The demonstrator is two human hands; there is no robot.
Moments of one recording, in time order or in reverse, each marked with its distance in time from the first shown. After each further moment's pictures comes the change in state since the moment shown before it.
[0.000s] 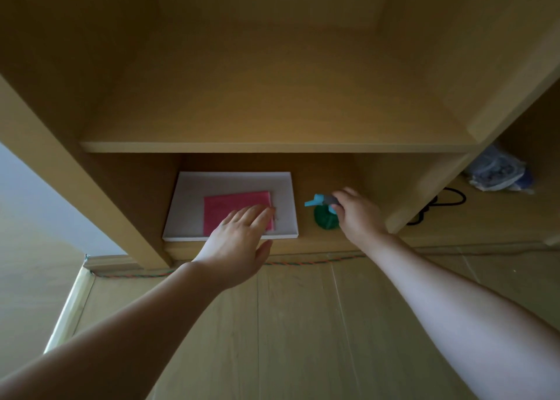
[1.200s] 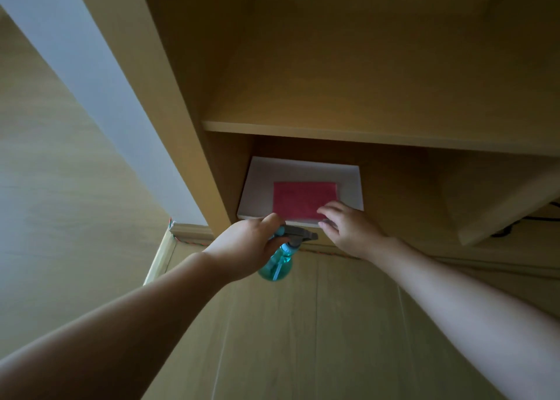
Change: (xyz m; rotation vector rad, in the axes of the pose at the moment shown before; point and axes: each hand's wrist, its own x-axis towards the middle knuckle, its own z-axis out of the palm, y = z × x) left_hand -0.074 -0.073 -0.030 -0.112 -0.049 -0.152; right_hand 0.004 -0.125 0.049 0.161 -0.357 -0.286
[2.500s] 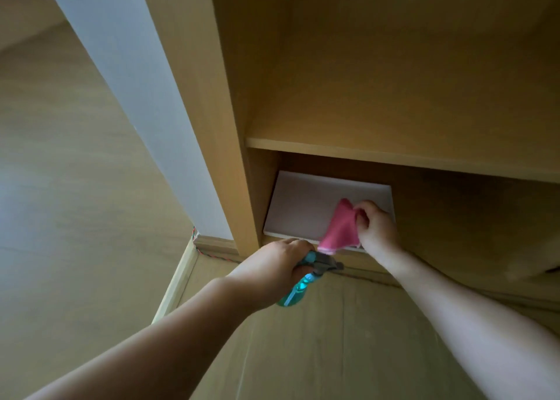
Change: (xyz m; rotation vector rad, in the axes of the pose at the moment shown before) left_hand -0.008 -0.015 -0.012 -0.176 -0.071 -0.037; right_hand 0.059 -0.002 0.021 0.309 0.363 0.328
